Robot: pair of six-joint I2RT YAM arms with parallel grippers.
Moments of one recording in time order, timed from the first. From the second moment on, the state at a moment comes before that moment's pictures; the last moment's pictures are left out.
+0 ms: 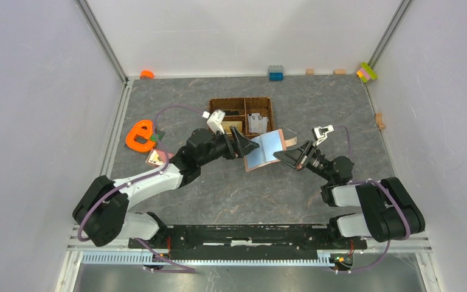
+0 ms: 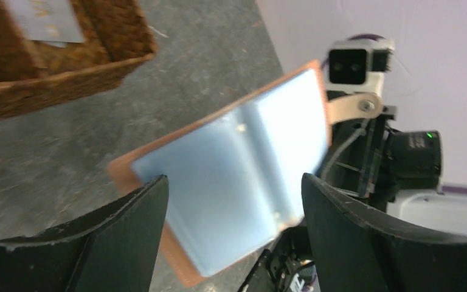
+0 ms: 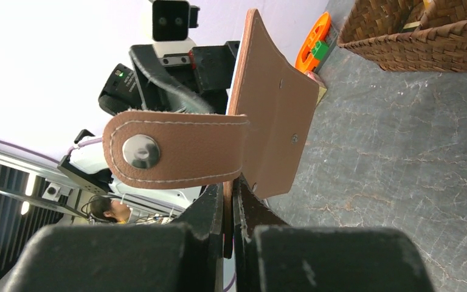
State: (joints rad) left arm -0.73 1.35 0.67 0.49 0.23 -0.84; right arm 0.22 1.37 0.14 1.46 -0.79 1.35
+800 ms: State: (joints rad) left arm -0.64 1.43 0.60 0.88 0.45 -1.06; right arm 0.22 1.26 0.17 1.43 -0.81 1.18
